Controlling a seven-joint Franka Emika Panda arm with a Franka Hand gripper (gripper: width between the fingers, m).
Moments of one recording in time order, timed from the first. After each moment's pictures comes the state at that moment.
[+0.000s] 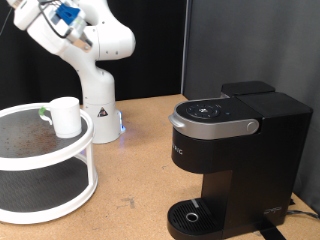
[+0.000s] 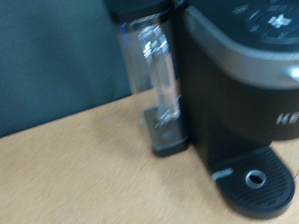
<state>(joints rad) -0.02 -0.68 -0.53 -2.51 0.42 1.69 -0.90</state>
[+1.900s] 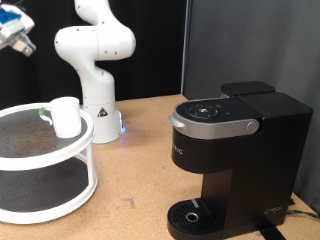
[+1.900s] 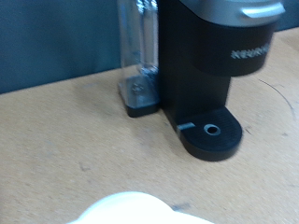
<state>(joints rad) -0.08 -0.71 -0.82 -2.48 0.27 1.67 -1.13</state>
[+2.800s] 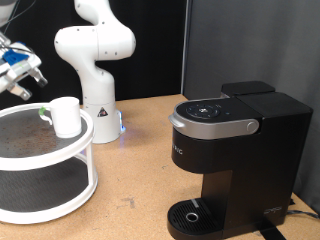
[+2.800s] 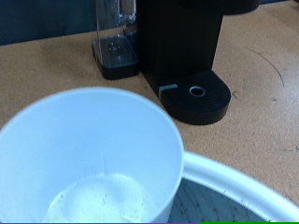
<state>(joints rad) -0.07 -0.65 -0.91 -2.66 0.27 1.92 -1.29</state>
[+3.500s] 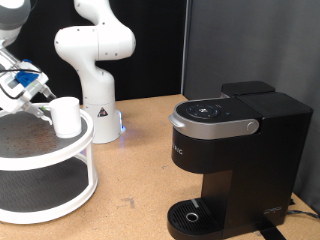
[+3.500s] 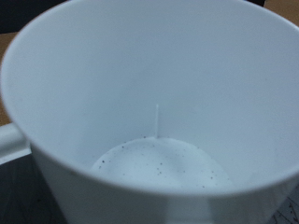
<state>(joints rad) -0.05 -0.58 -0.97 -2.74 0.27 1.97 -1.43</state>
